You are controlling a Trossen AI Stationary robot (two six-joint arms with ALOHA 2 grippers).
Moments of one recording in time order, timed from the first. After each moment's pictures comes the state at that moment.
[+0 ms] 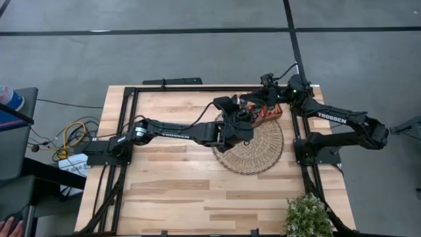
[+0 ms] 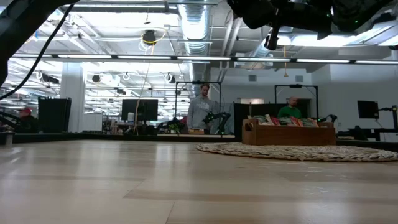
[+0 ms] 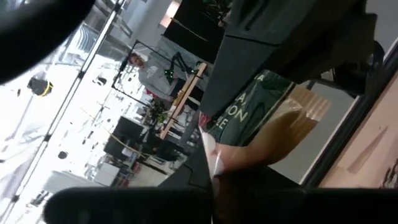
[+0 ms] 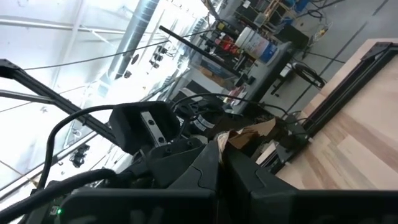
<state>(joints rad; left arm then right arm) -0.09 2.27 2.27 -0.37 -1.46 0.57 -0.60 1.10 0.69 0.61 -0.73 1.07</state>
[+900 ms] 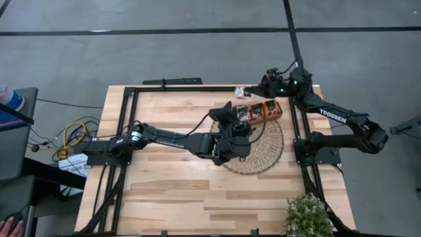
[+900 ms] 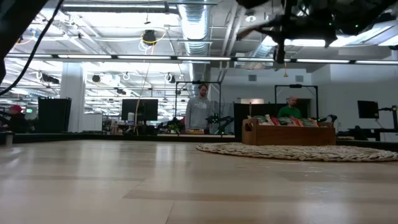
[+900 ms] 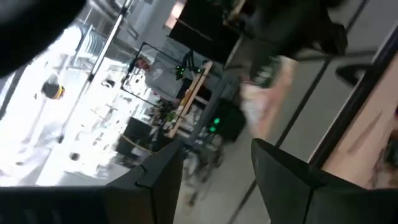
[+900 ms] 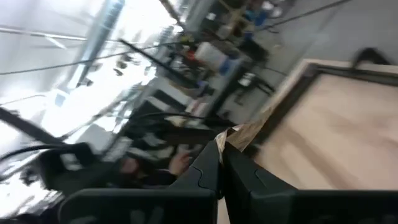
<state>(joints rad) -0.19 2.25 2.27 -0.38 -1.57 0.63 -0.78 1.10 0.69 0.47 -0.79 0.96</state>
